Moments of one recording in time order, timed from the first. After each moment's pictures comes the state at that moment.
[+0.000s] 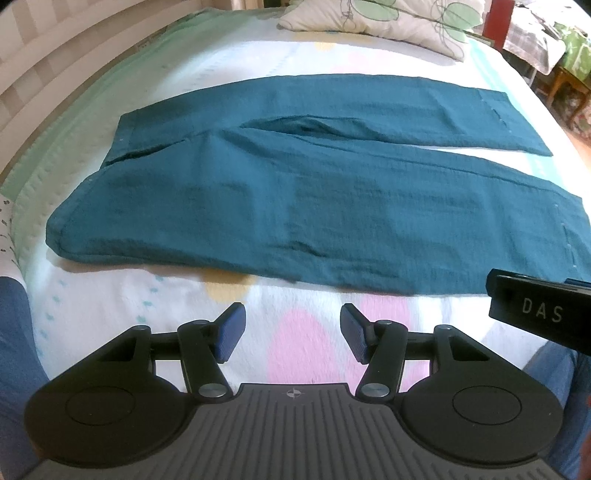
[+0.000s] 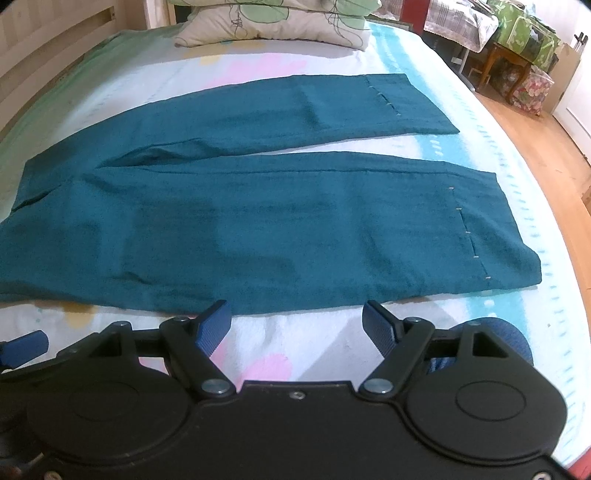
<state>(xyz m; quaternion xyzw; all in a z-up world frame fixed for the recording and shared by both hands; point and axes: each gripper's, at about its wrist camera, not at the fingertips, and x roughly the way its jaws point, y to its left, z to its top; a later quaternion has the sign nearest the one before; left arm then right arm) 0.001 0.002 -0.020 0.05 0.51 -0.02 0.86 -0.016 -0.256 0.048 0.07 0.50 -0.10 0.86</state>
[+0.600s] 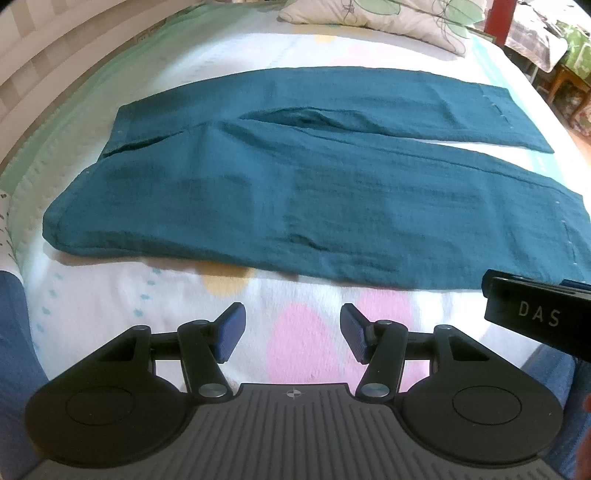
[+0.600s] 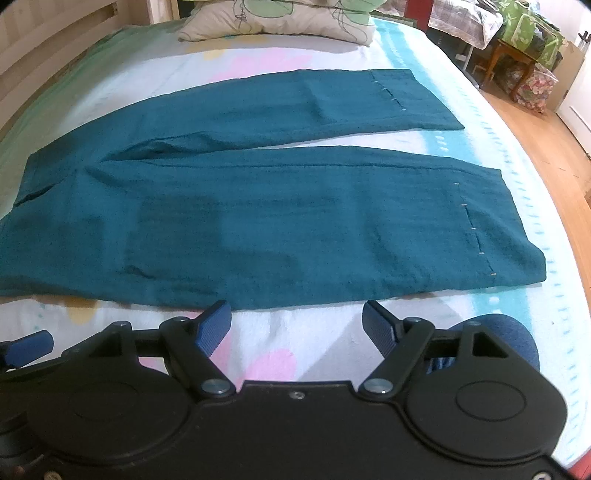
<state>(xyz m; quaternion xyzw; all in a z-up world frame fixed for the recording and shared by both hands) 0.005 0.002 -0.020 0.04 0.52 -0.02 0.85 -0.014 -0.252 0.045 0.07 0.51 -0.09 0.85</state>
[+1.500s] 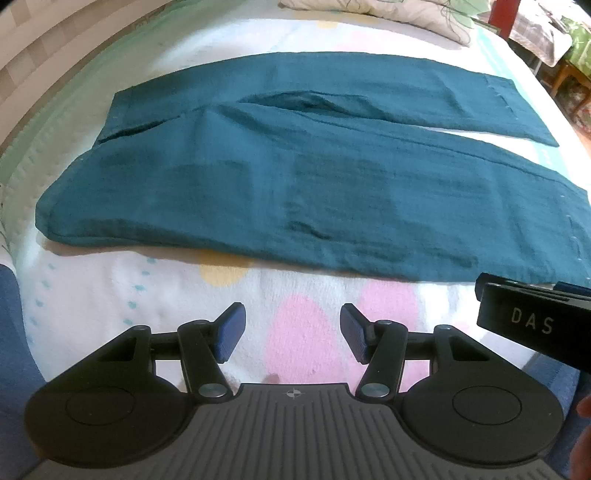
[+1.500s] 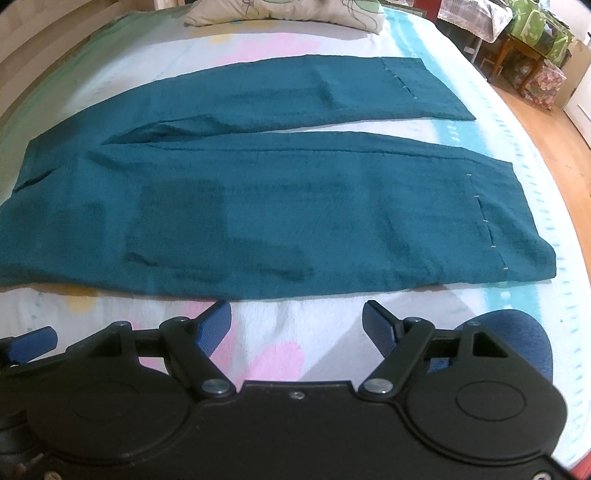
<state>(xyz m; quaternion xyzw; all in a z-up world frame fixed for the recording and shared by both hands) 0.012 0.004 -0.031 0.04 0.54 -0.02 0.84 -0.003 -0.246 0.032 0.06 0.53 -0.08 0.84</state>
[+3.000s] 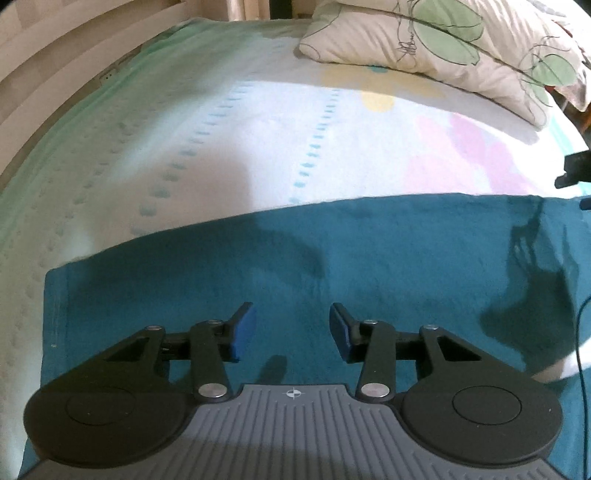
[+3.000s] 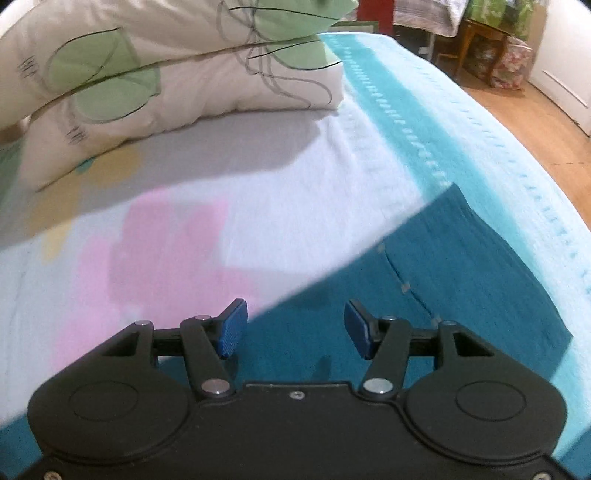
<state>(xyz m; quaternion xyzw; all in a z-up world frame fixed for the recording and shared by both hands) 0.328 0.033 -0.047 0.04 0.50 -0.02 0.86 0.426 -0.423 -0.027 0.18 0.47 -0.21 0.84</state>
